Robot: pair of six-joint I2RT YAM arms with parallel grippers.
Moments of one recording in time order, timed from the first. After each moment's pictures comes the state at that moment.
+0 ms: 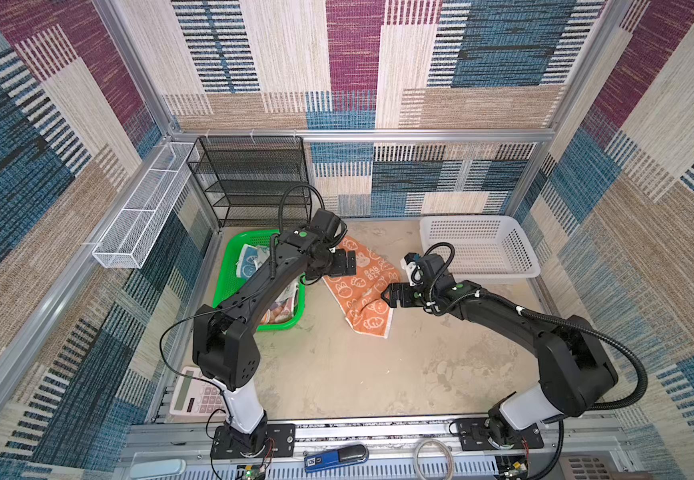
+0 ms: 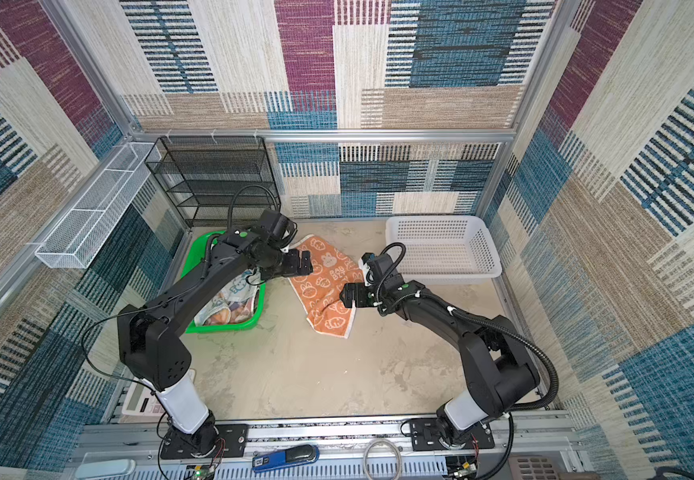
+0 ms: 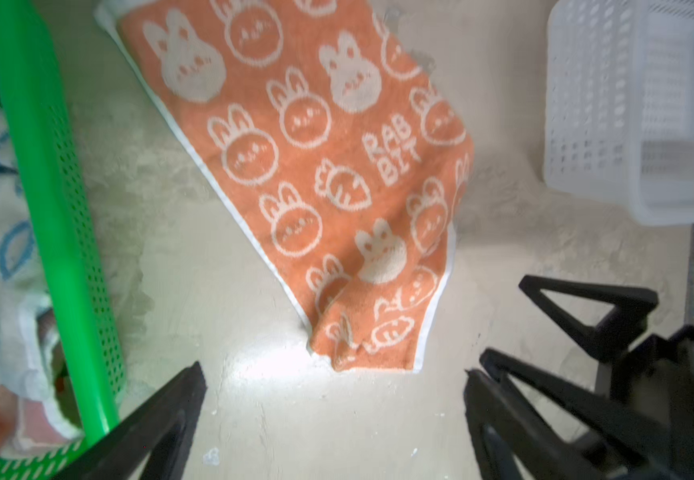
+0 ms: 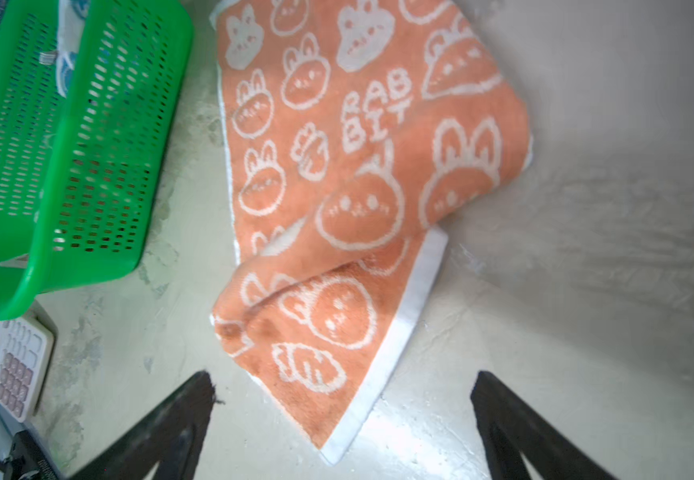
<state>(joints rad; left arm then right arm) -0.49 1.76 1.62 -0.98 0.09 -0.49 0.49 1.56 0.95 -0.25 -0.24 0.42</state>
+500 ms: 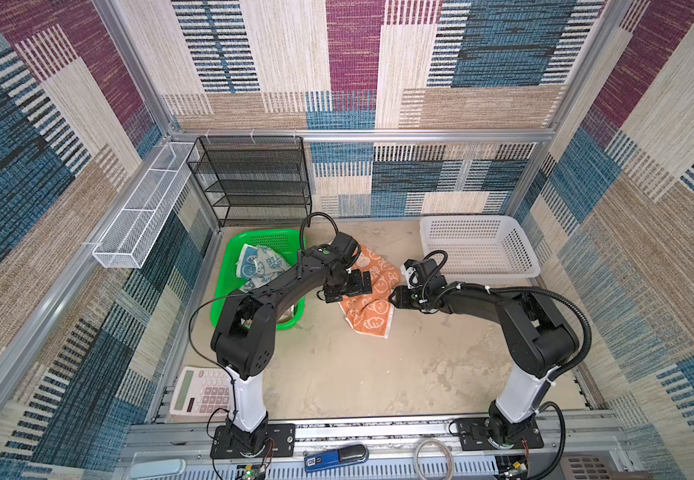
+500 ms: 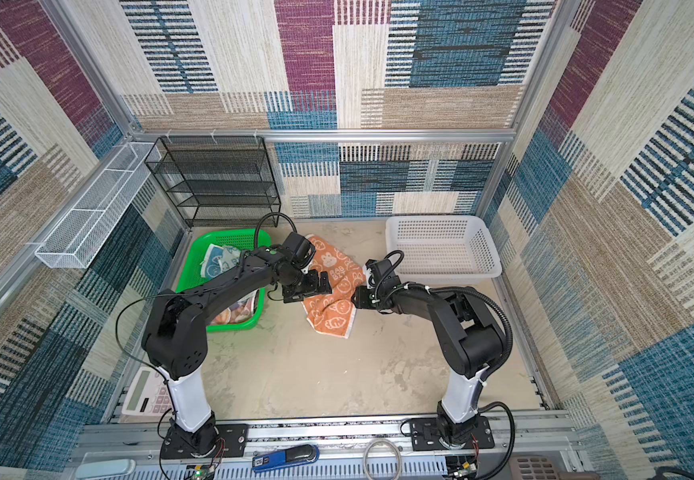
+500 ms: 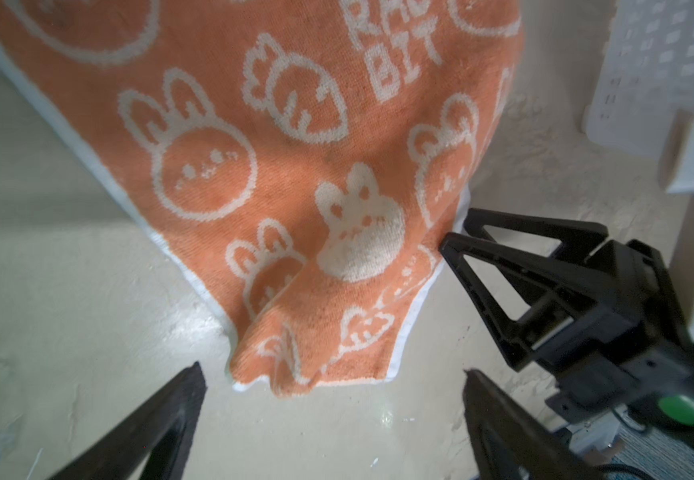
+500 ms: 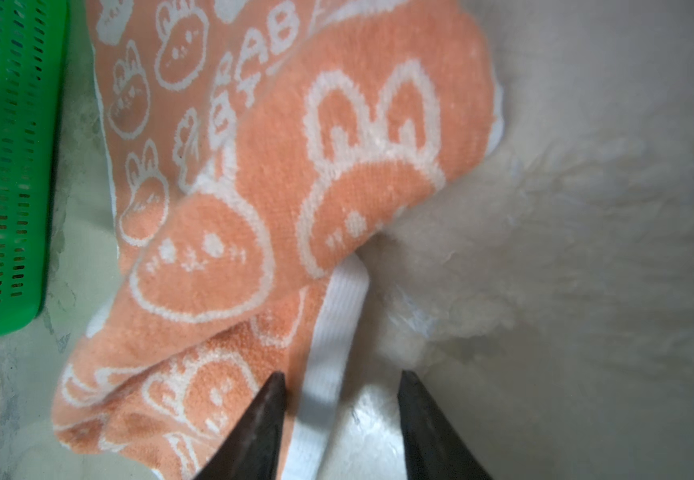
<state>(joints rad) -0.55 1.94 1.56 -0.81 0.24 -0.64 0.42 1.80 0.96 -0.07 -0.29 0.44</state>
